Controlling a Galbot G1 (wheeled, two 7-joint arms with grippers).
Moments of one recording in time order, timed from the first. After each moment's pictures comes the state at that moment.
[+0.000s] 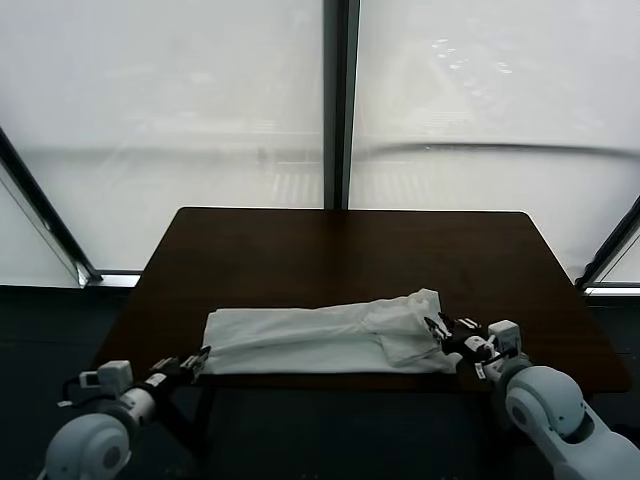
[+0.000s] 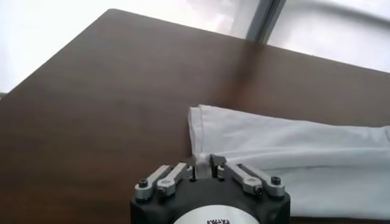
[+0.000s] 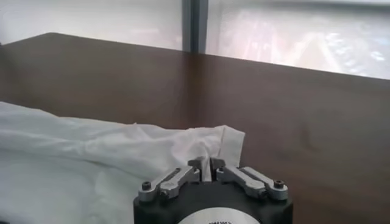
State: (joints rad) left arm 1.52 -0.99 -0.63 -2.09 -0.89 0.59 -0.22; right arm -1.24 0.80 0.41 2.00 0.73 -0.53 0.08
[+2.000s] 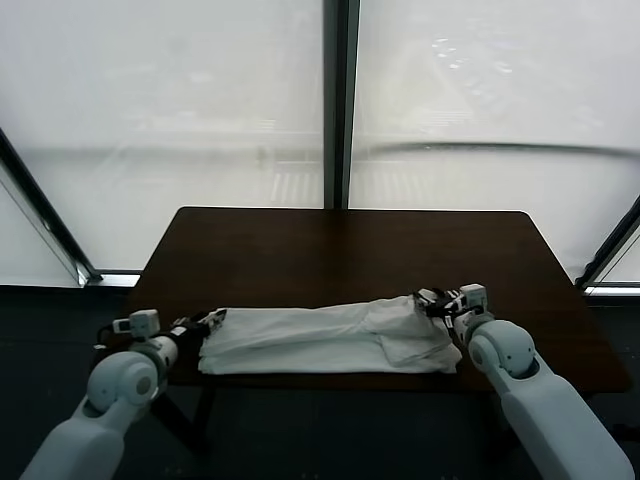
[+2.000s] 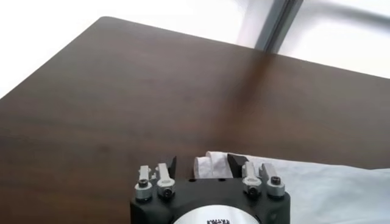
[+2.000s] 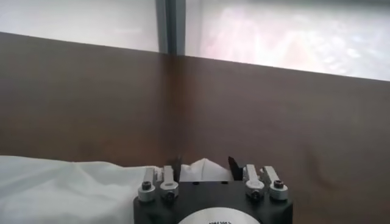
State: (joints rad) left arm 1.15 -0.96 -0.42 -1.81 -0.93 0.61 -0.24; right arm -0.89 0.97 0.21 1.64 0.62 -0.59 0.09
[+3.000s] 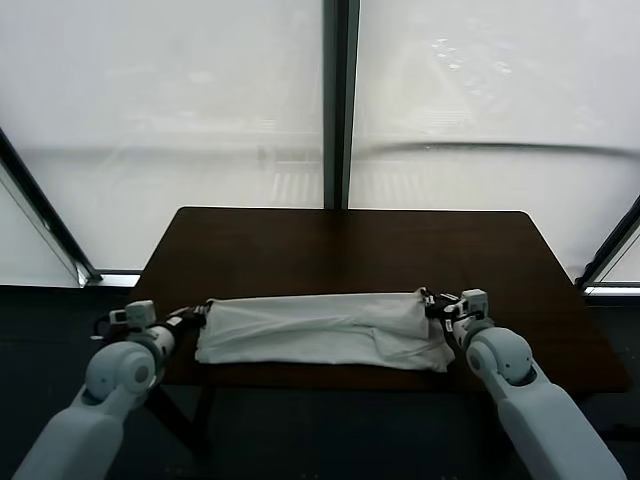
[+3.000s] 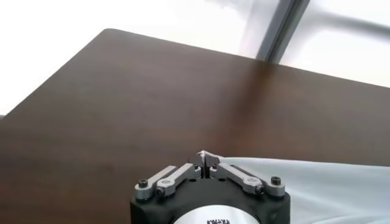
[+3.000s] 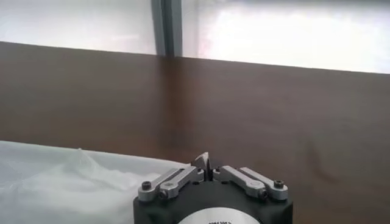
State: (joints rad) left arm 1.08 -0.96 -0.41 -1.75 -0.93 0.59 -0.22; right arm -0.94 1.02 0.26 1.63 0.62 -0.49 0.10
